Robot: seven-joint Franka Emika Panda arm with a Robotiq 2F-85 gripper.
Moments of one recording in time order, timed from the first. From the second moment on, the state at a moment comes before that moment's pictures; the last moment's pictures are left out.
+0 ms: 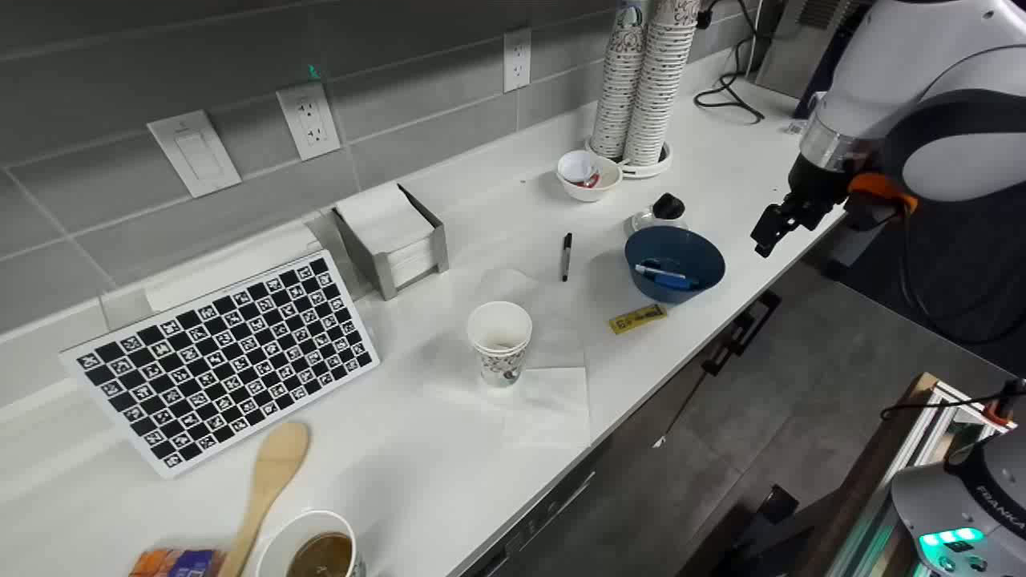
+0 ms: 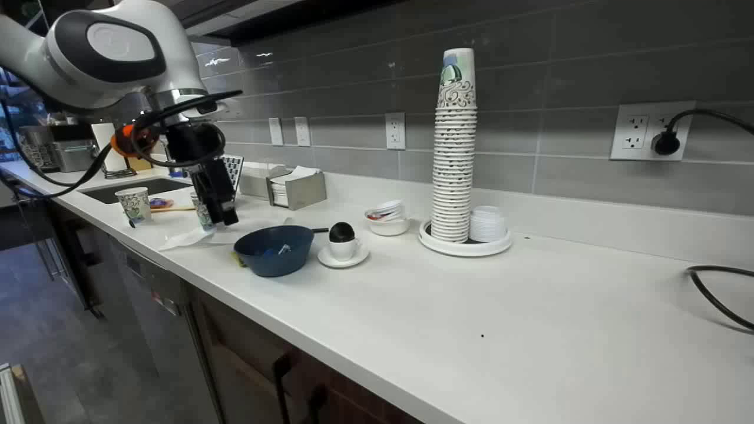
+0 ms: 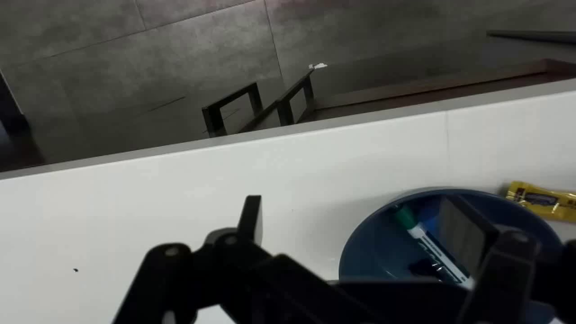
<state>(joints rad) -0.15 -0.49 0.13 -2.67 -0.23 2.23 0.32</state>
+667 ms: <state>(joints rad) -0.03 -0.49 0.18 -2.66 -0.23 2.25 0.26</state>
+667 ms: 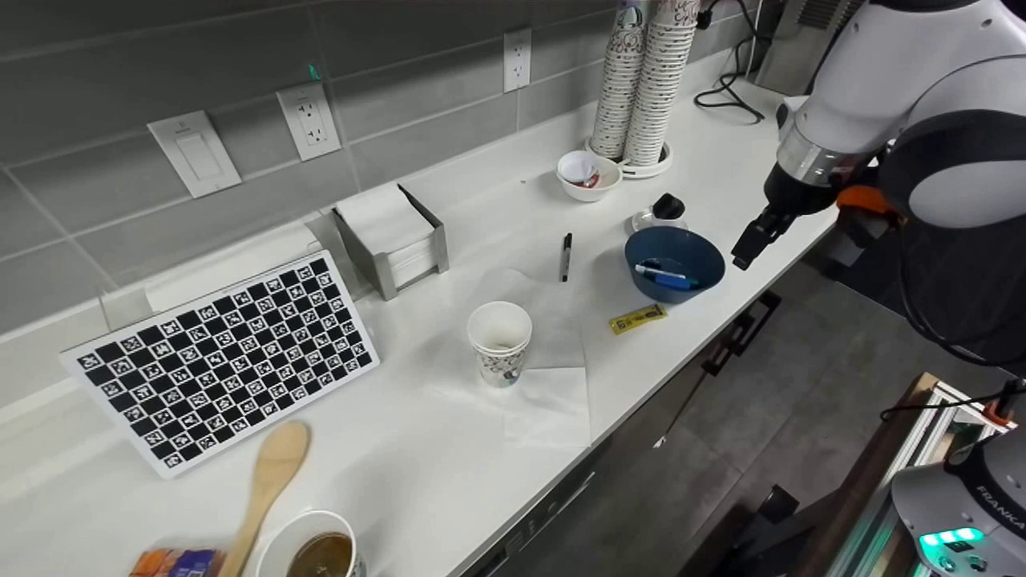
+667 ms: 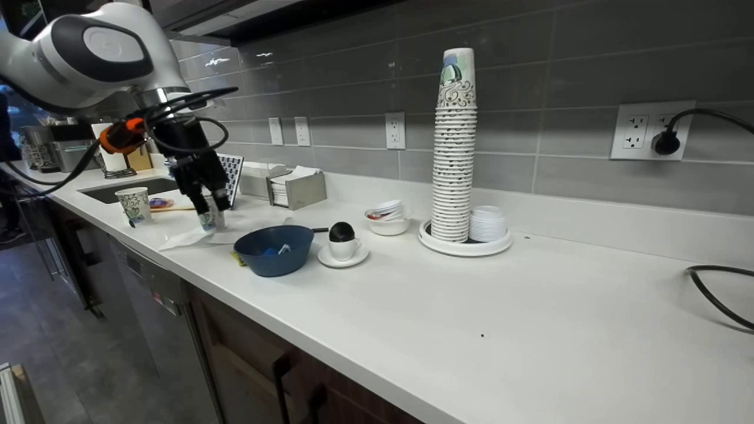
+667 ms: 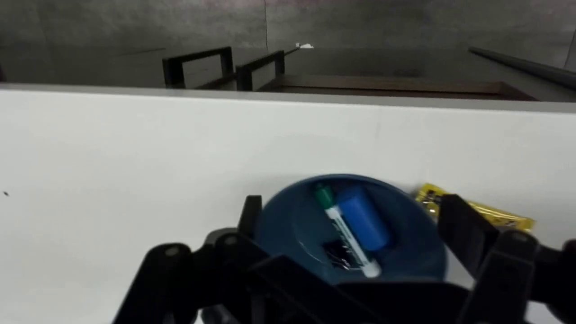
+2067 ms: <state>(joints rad) 0.16 -0.15 0.19 -2.50 -0.23 2.45 -0.34</state>
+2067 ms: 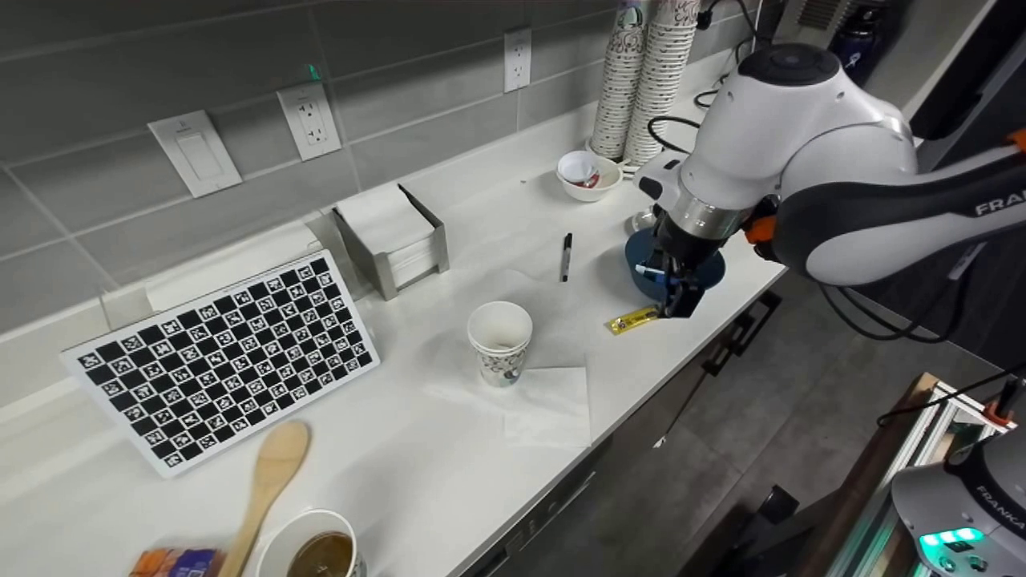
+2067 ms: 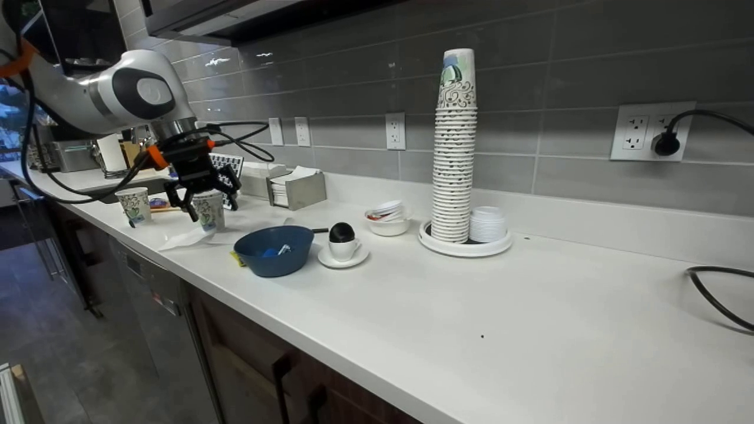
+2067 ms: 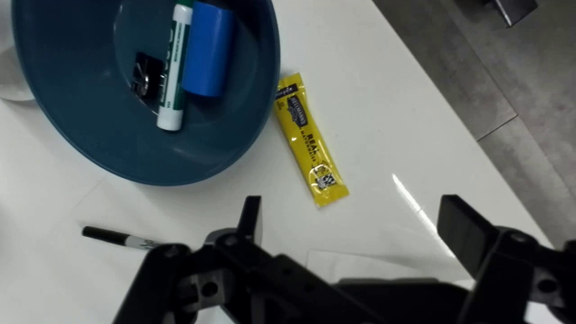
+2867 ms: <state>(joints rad) 0.18 0.12 0.20 -2.38 -0.25 2.49 -0.58</state>
